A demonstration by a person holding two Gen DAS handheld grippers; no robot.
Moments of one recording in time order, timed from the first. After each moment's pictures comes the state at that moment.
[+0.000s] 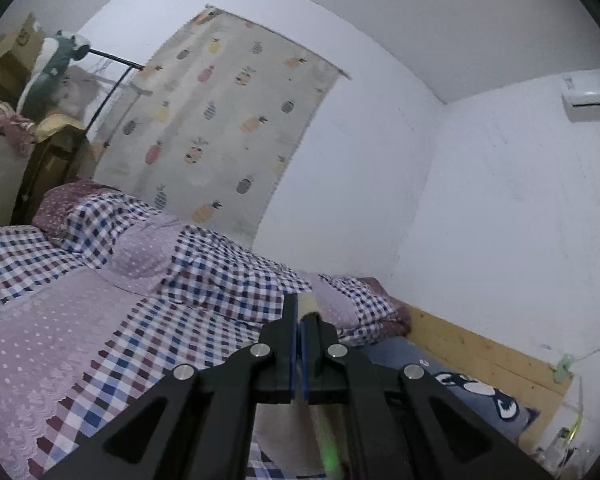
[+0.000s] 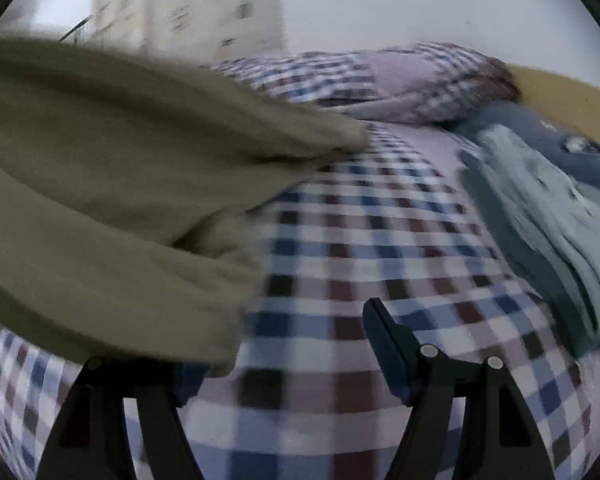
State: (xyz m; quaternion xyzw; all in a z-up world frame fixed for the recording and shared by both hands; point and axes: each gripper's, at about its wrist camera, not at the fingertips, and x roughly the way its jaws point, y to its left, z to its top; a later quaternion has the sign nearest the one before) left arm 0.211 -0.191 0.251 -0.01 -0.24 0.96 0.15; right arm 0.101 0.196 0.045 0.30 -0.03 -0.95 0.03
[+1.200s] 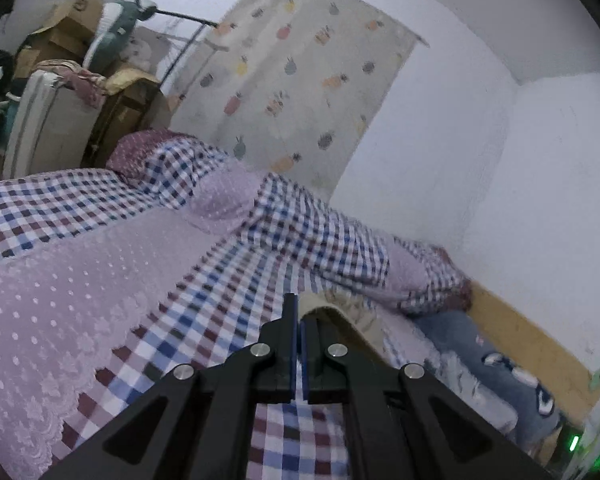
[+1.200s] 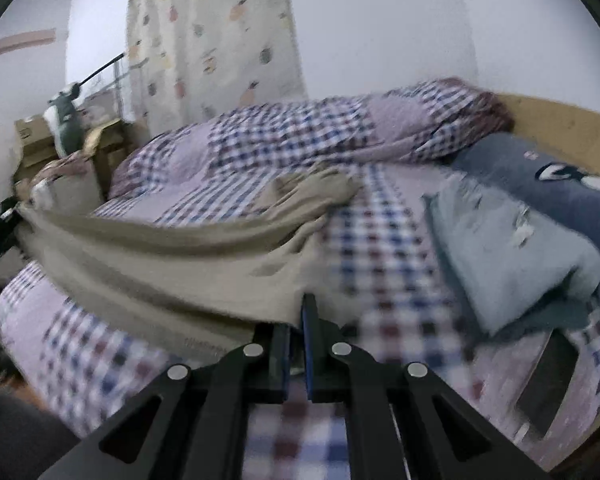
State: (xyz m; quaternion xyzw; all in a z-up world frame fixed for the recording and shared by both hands) left arm 0.216 -0.229 0.192 -0.10 -0.28 0.95 0.05; right arm 0.256 0.231 0.135 0.28 -0.03 -0.95 0.13
